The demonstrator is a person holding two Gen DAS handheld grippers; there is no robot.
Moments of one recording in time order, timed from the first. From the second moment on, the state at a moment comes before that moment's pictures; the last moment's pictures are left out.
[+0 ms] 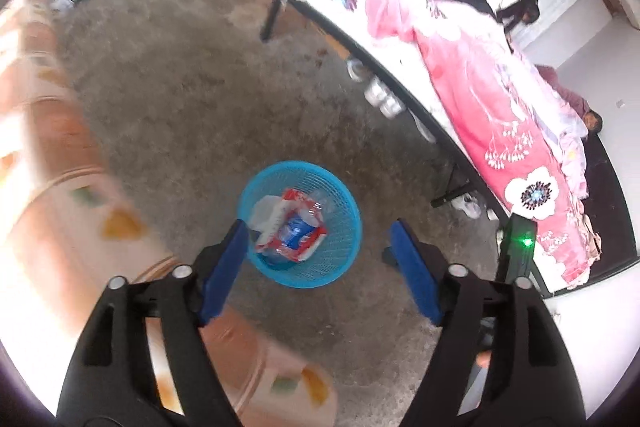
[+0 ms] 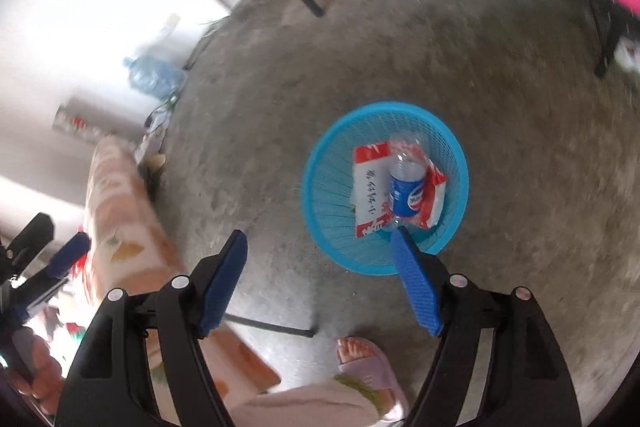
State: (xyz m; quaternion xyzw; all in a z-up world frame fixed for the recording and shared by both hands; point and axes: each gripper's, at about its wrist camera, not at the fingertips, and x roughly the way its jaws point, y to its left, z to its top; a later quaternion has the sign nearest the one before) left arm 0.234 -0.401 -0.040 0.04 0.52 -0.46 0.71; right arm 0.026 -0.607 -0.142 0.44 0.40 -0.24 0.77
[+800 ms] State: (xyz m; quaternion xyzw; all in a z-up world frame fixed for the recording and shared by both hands) left arm 0.228 0.045 0.023 -0.13 0.40 -0.16 0.89; right arm 0.156 -0.329 0.009 0.18 0.43 0.09 0.88
